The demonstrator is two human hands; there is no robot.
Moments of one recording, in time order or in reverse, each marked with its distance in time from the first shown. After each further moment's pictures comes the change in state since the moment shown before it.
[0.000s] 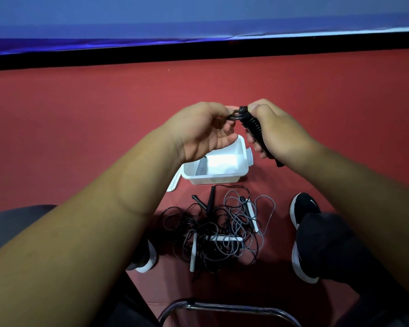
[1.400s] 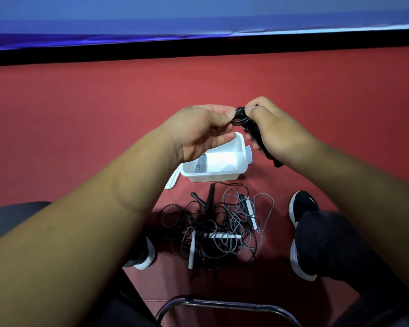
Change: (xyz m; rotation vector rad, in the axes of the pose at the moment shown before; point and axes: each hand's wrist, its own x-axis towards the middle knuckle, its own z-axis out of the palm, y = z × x) left_hand 0.005 -0.011 -0.009 0.045 0.080 0.035; right_hand -0.007 -0.002 -0.002 -0.099 -0.029 -0.018
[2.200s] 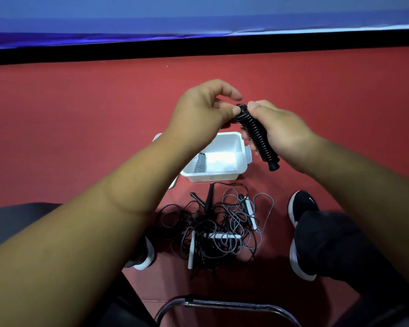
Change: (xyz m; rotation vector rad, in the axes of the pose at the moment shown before) left_hand -0.008 0.005 0.006 0.587 0.139 0.520; right_hand 0.006 0.007 -0.002 0.143 -0.028 0.071
